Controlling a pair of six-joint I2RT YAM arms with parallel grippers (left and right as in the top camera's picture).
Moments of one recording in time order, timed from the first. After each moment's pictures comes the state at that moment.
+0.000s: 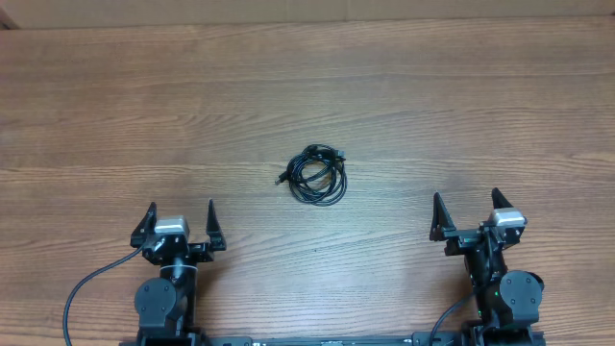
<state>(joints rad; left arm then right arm) -0.02 0.01 0.01 -0.07 -0.07 -0.02 0.05 0.01 0.02 -0.03 -0.05 0.05</state>
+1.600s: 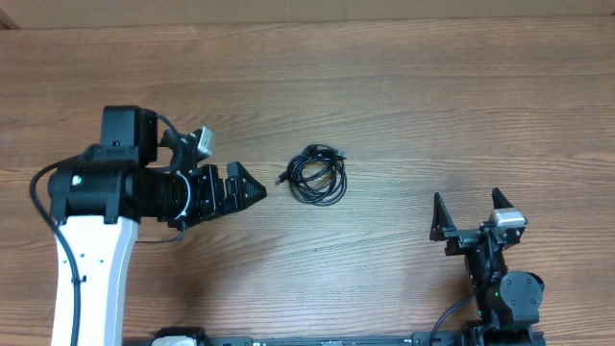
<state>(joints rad) -0.01 1.27 1.38 -1.45 0.64 -0.23 0.05 0.01 0.02 -0.03 -0.05 0.05</state>
